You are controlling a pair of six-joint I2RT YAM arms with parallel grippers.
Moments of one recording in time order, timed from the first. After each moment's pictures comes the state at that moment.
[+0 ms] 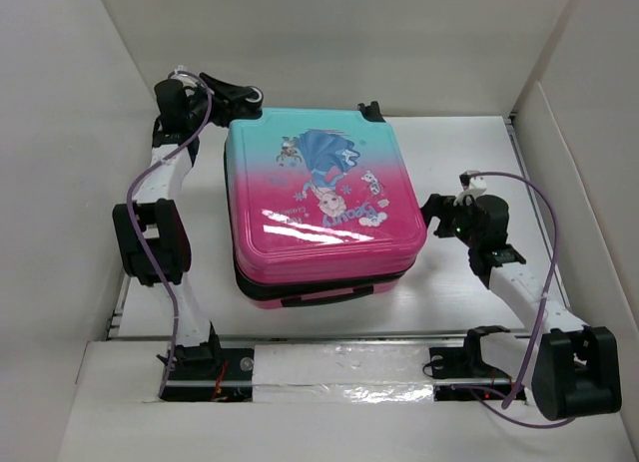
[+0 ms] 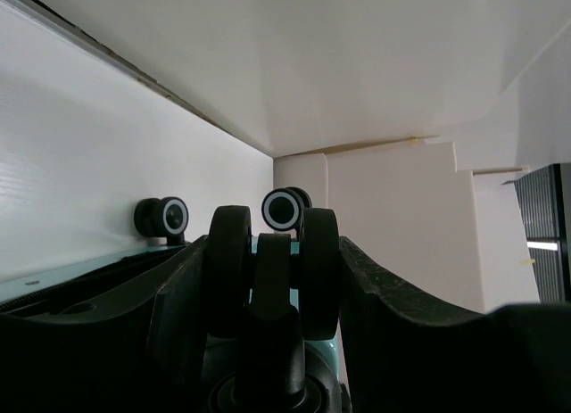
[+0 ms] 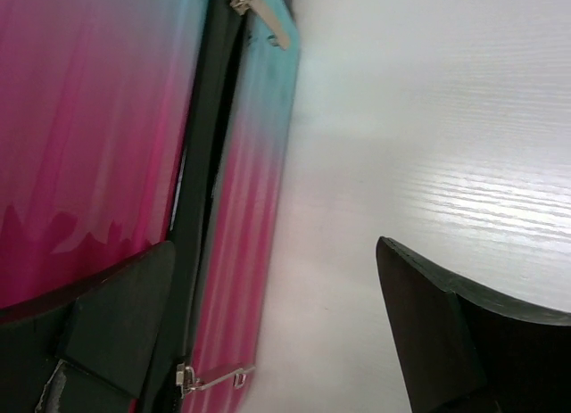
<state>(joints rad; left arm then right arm) 0.07 1.89 1.59 0.13 0.65 -1.22 0.10 1.05 0.51 0.19 -0.34 0.30</state>
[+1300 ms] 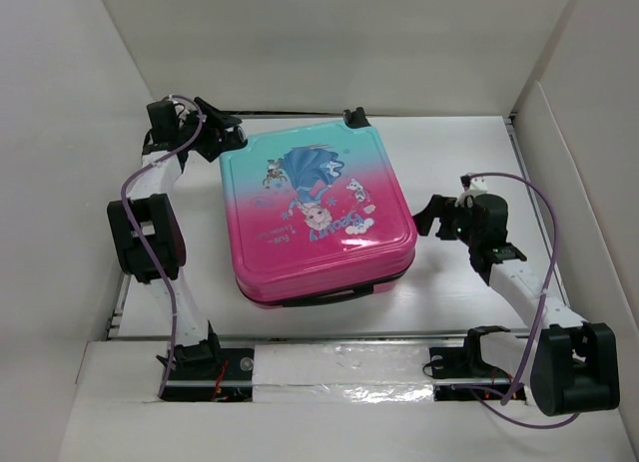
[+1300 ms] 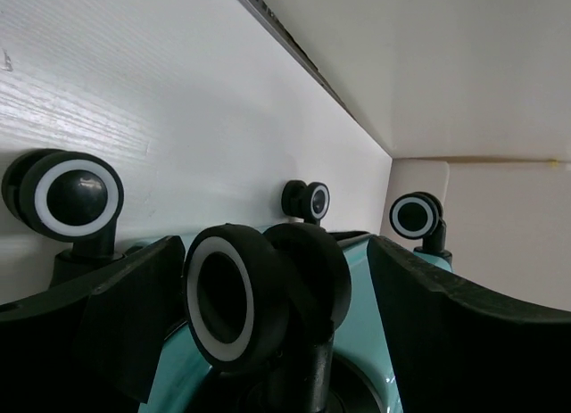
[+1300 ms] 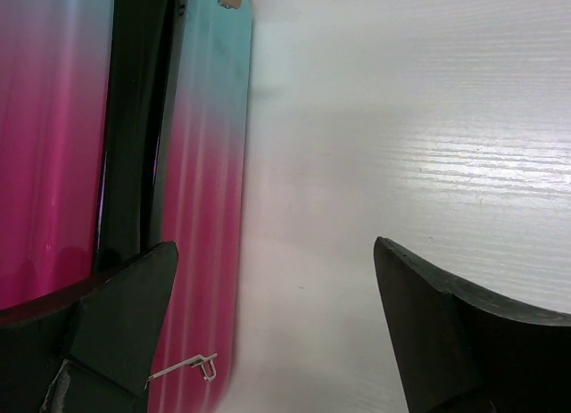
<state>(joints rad) 0.16 1.92 1.51 -0.10 0.61 -0.93 0.08 1.07 0.53 0.10 -0.30 0.30</state>
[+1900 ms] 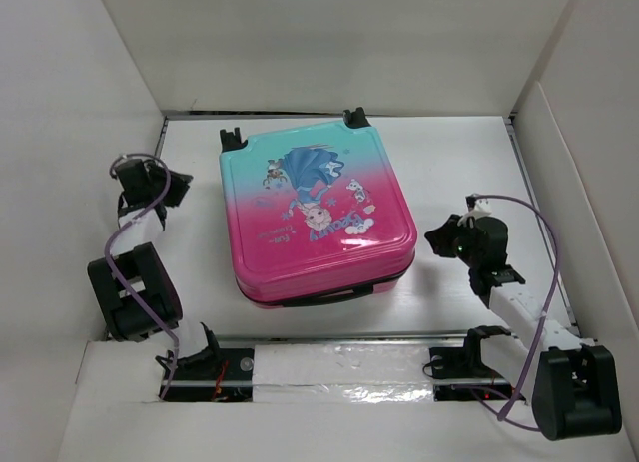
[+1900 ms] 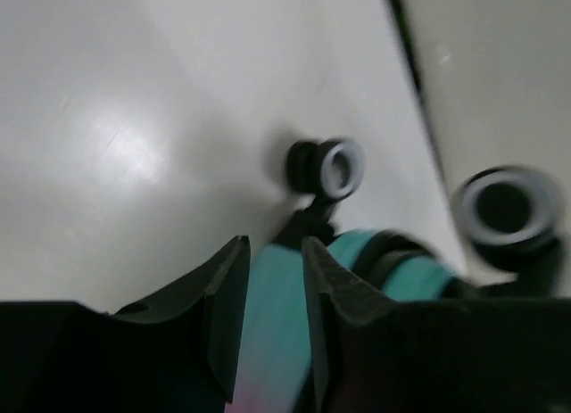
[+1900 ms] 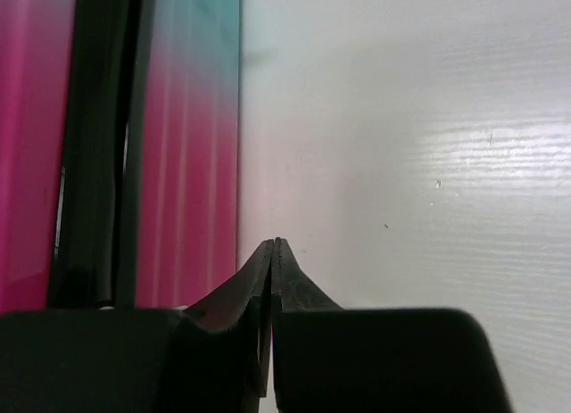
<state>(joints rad) 0.37 1.52 0.99 -0.02 0.29 -0.89 0.08 0.95 0.35 0.17 -0.28 0.40</state>
